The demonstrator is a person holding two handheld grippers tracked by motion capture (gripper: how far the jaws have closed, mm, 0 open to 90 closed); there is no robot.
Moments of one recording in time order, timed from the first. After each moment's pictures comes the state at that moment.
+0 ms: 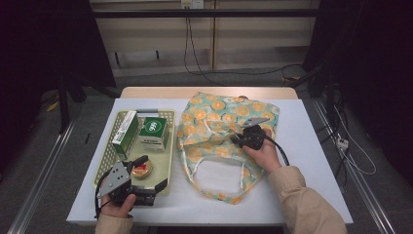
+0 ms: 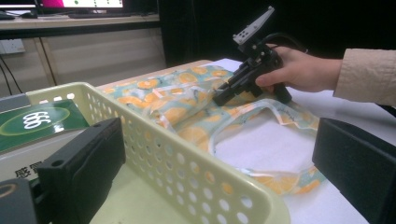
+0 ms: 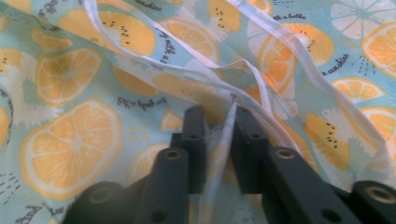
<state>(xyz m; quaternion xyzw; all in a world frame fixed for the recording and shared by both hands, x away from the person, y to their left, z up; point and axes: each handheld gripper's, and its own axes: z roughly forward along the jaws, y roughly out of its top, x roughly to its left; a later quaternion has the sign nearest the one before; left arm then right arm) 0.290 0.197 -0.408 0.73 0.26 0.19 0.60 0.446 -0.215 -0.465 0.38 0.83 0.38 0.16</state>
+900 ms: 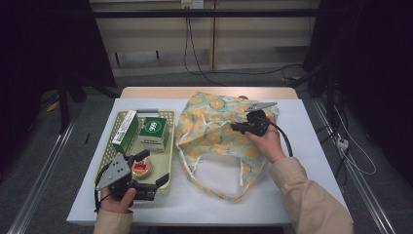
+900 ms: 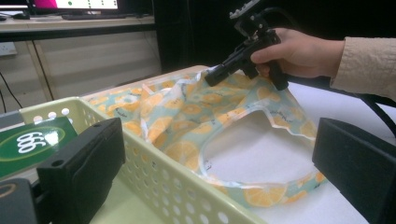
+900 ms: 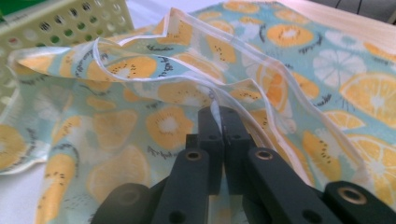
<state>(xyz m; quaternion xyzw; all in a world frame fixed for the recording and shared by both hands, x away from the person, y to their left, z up) 0.298 0.192 -0.391 0.73 0.25 0.18 0.61 0.453 -0.216 -0.413 0.40 0.80 0.43 0.13</state>
